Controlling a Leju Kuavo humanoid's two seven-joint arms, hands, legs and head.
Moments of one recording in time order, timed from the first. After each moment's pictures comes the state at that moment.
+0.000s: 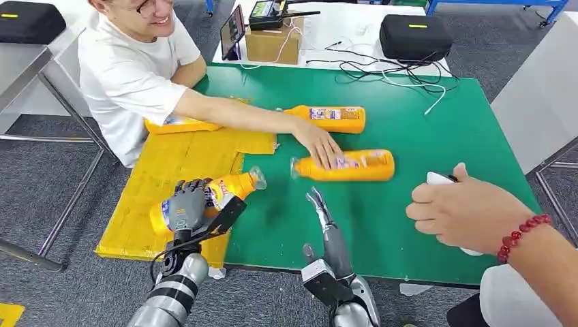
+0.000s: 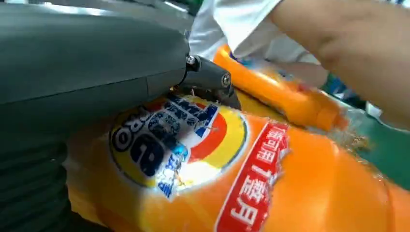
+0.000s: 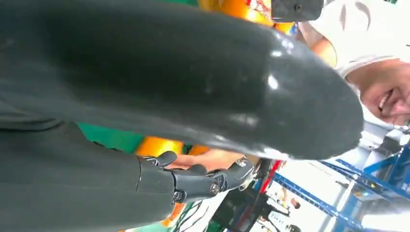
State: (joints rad) left arm -0.35 -0.29 0.20 -0.74 -1.16 0.68 -0.24; right arm -0.04 0.13 0.41 -1.25 0.38 -0.39 -0.59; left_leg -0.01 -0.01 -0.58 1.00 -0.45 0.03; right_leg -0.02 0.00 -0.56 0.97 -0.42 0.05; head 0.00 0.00
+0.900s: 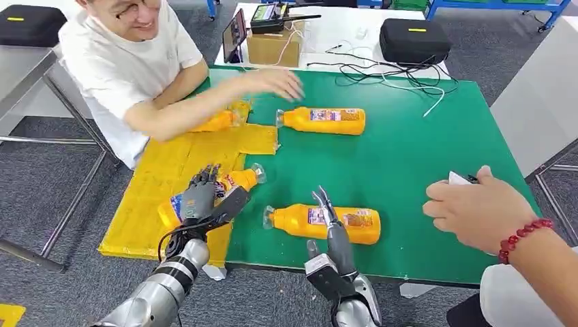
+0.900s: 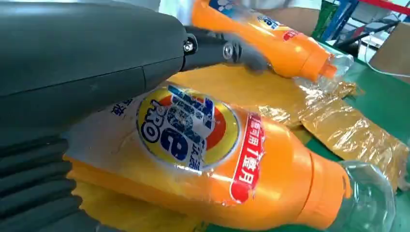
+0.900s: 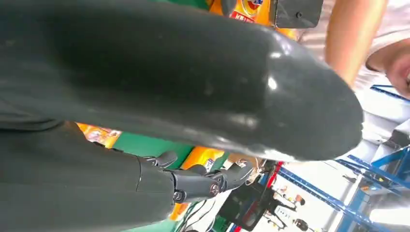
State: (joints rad) left arm -0.49 -0.24 0.13 -0.51 -0.99 0.54 -0.23; right arm -0.05 0.14 0.37 -1.22 0.38 -0.39 -0.59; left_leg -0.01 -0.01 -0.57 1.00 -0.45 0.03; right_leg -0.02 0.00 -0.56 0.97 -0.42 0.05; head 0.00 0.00
